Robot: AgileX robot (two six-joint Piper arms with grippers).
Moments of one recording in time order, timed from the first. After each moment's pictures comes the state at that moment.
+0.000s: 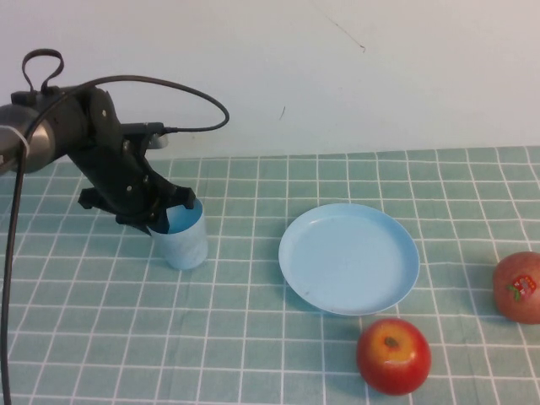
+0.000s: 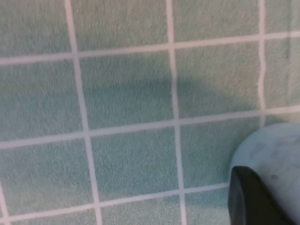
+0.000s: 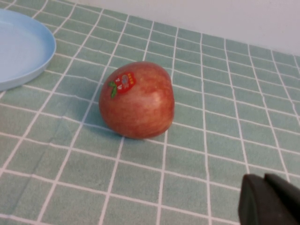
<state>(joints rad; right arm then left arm) 0.02 -0.01 0.03 -0.11 0.42 -0.12 -0.19 2.09 -1.61 -0.16 0.92 0.00</state>
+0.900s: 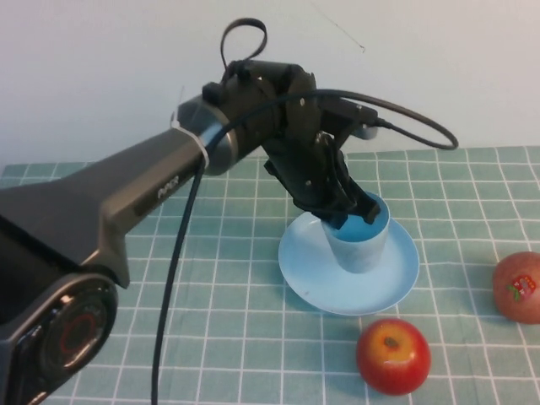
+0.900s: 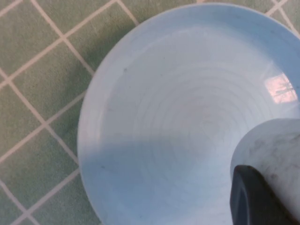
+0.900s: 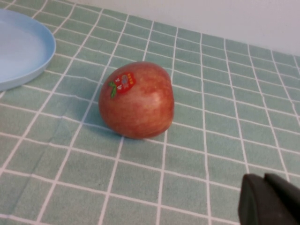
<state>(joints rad) 0.02 -0.01 0.03 -0.11 0.42 -0.12 -0.62 2.17 -1.94 -0.20 1.01 0.13</state>
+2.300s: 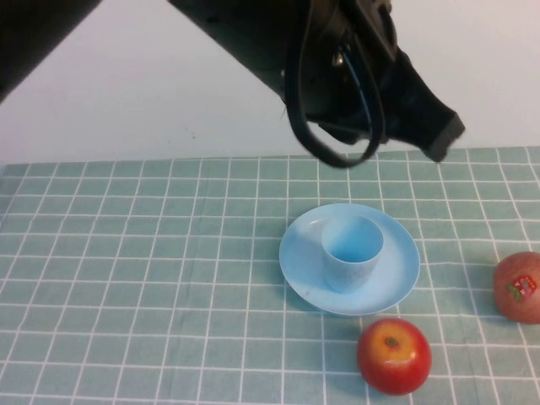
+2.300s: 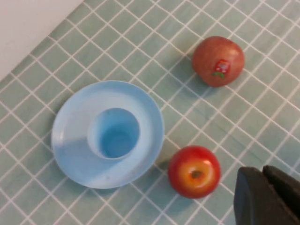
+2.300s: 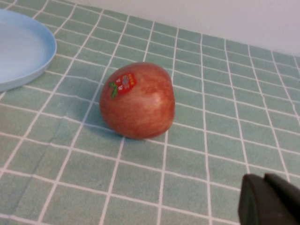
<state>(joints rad) 0.02 -0.01 0.03 -0.11 0.42 -0.12 -0.89 1.62 -2.02 -0.01 1.31 -0.03</state>
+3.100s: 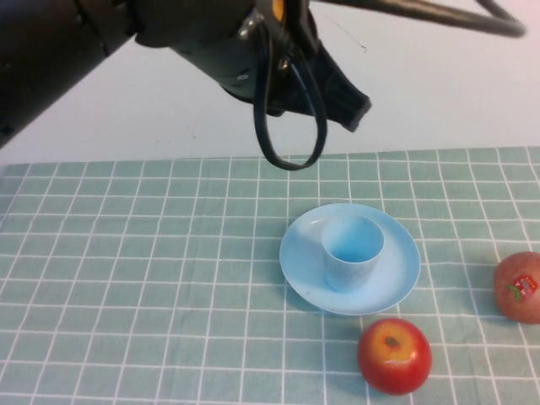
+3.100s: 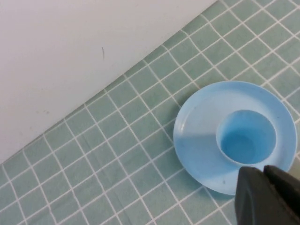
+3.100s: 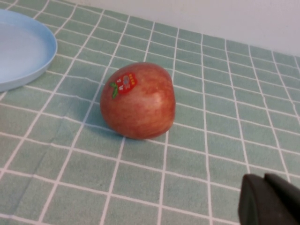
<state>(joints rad) 0.02 -0.01 0.03 -0.11 0.42 -0.12 -0.87 1.58 -1.86 0.35 1.19 -0.22</state>
